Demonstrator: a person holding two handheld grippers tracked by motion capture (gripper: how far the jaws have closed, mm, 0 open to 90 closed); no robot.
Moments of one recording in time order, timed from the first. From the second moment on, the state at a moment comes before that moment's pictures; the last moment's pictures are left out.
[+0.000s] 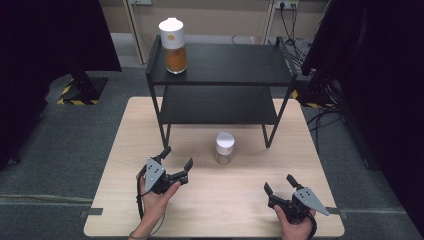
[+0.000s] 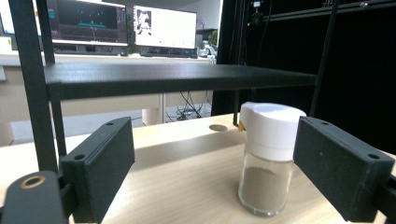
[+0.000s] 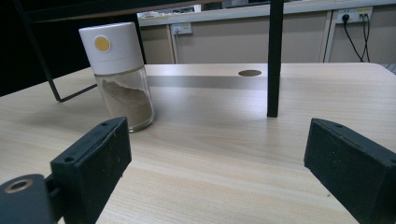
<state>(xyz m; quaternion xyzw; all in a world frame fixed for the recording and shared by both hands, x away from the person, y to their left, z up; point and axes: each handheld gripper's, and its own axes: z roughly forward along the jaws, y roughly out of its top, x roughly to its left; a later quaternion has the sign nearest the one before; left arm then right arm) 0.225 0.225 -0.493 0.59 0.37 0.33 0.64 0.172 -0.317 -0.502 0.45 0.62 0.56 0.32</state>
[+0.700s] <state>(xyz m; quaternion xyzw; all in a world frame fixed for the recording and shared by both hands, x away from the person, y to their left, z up) 0.222 0.231 -0.526 0.60 0.40 0.31 0.62 0.172 -0.317 -0.502 0.45 0.62 0.56 0.32</state>
